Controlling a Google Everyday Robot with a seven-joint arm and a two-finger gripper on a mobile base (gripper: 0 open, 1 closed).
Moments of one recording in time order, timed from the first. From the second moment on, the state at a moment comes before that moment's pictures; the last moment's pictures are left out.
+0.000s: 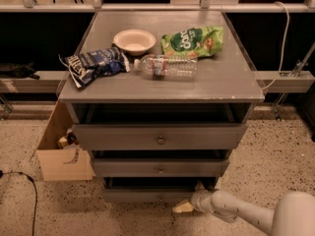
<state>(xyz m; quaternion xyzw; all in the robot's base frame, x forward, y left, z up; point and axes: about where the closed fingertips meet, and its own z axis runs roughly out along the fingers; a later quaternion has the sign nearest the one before) 0.547 -0.153 0.158 -0.35 0.86 0.16 0.33</state>
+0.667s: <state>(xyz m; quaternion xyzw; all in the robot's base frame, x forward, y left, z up) 0.535 -0.162 0.169 -0.34 0.87 0.17 0.32</state>
